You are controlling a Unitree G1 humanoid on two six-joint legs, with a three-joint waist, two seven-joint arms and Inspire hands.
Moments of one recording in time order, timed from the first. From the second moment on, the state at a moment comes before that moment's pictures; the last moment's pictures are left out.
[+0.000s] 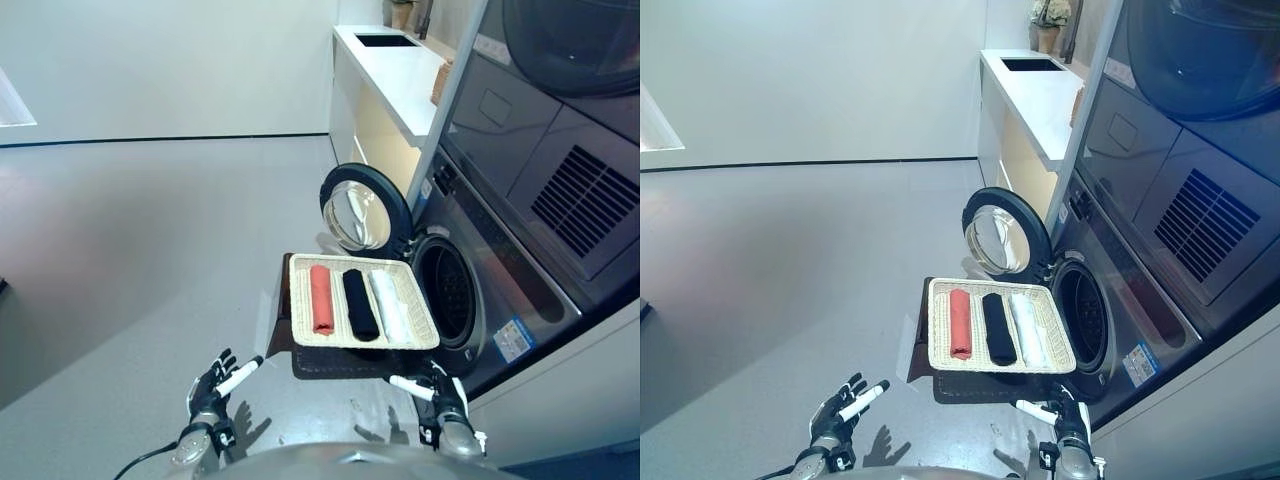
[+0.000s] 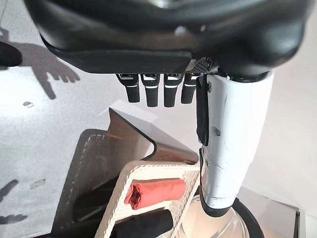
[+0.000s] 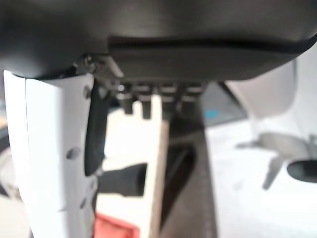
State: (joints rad) left arm 0.24 0.17 -0.17 0.72 -0.51 -0.18 0.10; right arm 0.10 -0.22 0.21 0.96 0.30 -0.22 -0.28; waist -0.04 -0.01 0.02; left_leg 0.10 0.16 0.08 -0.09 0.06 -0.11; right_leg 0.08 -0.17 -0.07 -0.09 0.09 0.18
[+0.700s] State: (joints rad) left arm 0.24 0.17 -0.17 0.72 -0.51 -0.18 0.10; right arm 0.10 -0.22 0.23 0.96 0.30 -0.22 -0.27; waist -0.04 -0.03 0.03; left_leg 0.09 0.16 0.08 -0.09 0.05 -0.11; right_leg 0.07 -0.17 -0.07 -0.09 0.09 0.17
